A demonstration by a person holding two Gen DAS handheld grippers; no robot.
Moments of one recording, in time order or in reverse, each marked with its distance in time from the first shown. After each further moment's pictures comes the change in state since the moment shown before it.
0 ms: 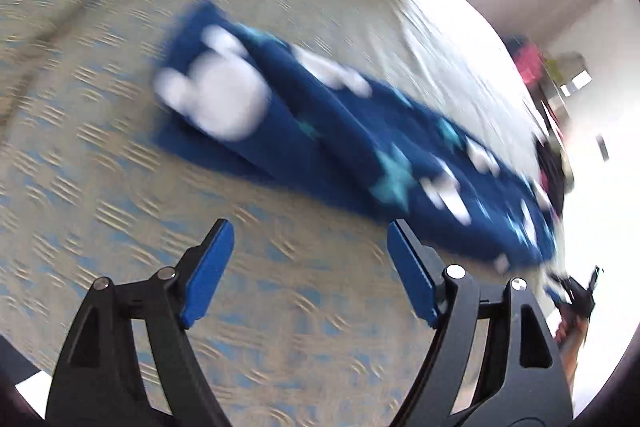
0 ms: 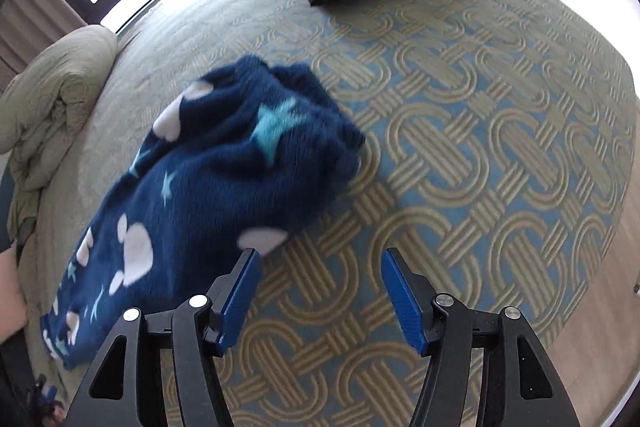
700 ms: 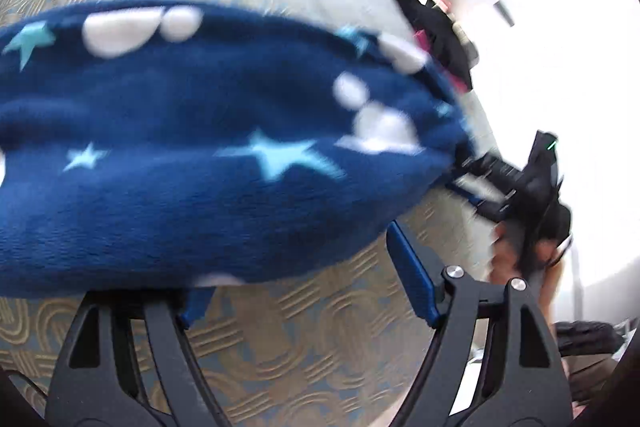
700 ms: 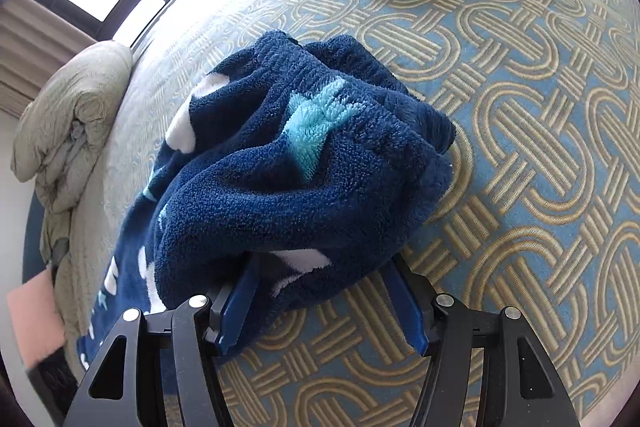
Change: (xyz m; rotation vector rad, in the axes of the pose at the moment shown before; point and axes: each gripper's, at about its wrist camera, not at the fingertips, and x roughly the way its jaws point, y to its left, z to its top) left arm 0.161 -0.309 -0.040 0.345 0.232 -0.360; right arm 0.053 0.030 0.026 0.079 0.027 0.145
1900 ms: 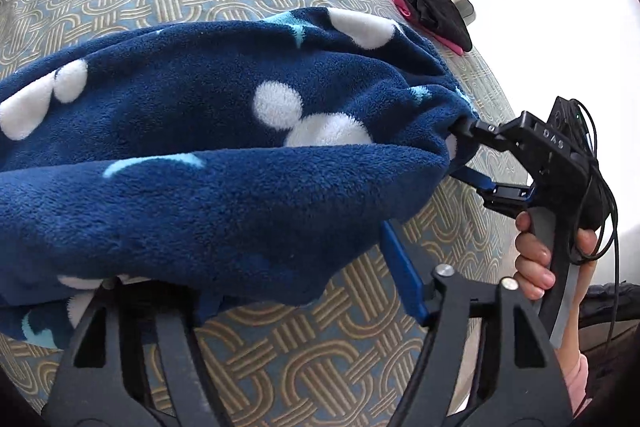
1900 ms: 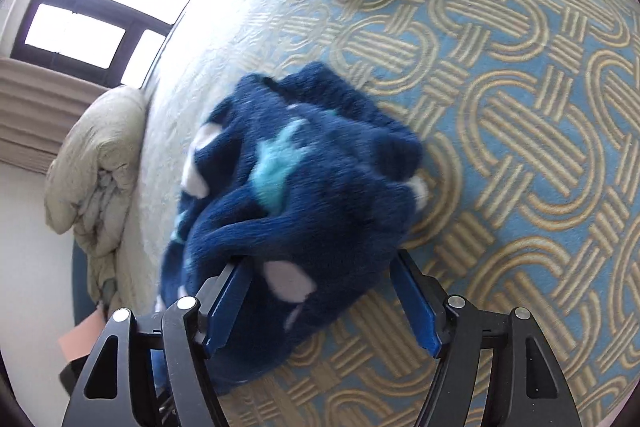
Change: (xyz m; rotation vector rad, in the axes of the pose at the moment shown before) left arm 0.044 -0.048 0.019 0.165 0.099 0.091; right arm -0.020 -0.049 0.013 0.177 0.009 0.187
